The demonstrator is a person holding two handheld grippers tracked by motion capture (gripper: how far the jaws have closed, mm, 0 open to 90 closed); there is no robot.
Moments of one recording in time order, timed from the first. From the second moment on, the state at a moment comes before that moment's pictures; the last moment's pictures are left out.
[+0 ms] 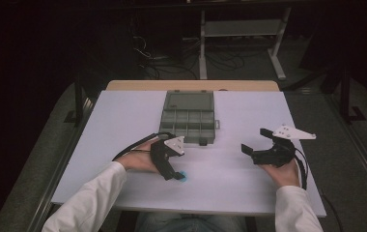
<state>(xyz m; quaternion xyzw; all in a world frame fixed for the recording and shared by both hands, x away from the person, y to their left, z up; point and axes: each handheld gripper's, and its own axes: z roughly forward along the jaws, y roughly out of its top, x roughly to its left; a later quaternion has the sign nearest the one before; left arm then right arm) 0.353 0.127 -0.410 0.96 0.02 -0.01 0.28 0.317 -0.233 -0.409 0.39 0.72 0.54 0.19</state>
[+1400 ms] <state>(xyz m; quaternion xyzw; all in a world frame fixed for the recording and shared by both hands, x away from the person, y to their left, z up) 0.343 0.118 -0.403 0.96 -0.05 -0.04 0.26 0.317 -0.232 -0.409 0.39 0.73 0.54 0.19</state>
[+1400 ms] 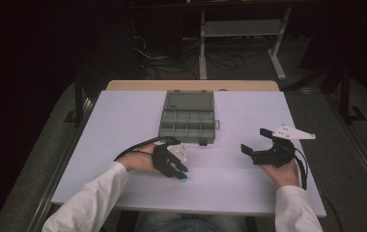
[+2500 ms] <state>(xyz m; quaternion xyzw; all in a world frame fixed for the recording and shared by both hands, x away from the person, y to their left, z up) 0.371 0.127 -0.358 0.96 -0.02 -0.03 0.28 0.317 -0.232 -0.410 0.39 0.73 0.54 0.19</state>
